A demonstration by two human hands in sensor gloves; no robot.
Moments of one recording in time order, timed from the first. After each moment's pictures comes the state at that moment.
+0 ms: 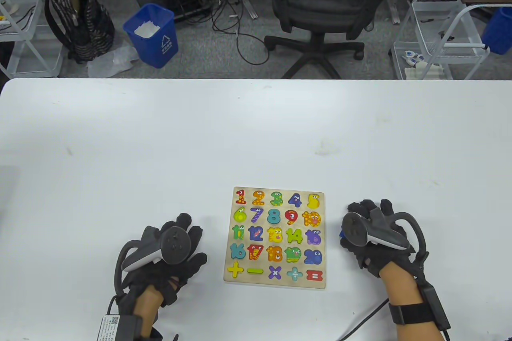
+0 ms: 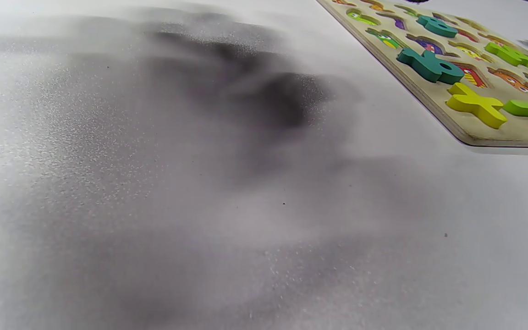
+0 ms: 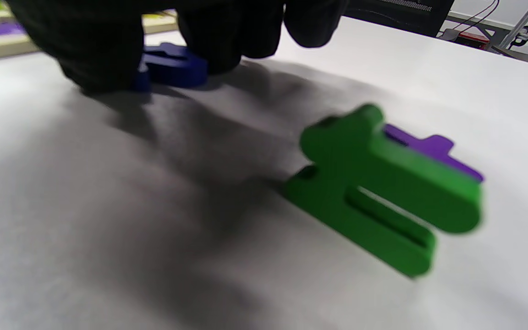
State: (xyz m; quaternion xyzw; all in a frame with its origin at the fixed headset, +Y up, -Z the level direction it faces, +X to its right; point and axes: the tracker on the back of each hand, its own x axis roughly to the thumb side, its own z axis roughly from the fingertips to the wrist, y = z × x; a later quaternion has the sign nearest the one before) left_hand -0.224 -0.747 -0.181 -0.30 -0.14 0.05 0.94; right_hand 0.217 -0.746 -0.229 -0.14 -0.18 -0.97 0.10
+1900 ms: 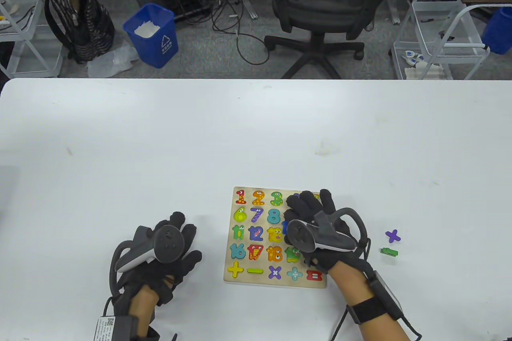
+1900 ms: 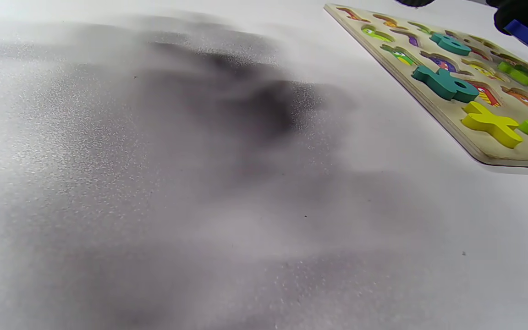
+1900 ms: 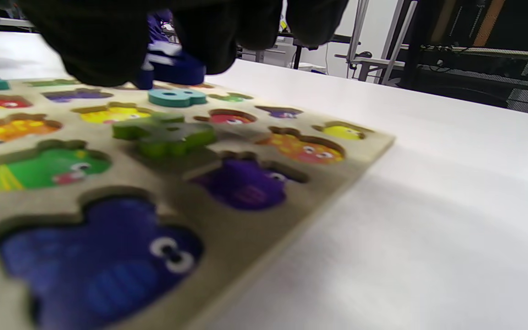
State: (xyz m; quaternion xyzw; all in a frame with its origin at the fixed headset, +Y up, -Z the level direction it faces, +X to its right) left_hand -0.235 -0.747 -0.181 -0.29 -0.12 0.07 0.95; right_hand 0.097 -0.734 -0.226 -0.26 -0.08 -0.96 0.07
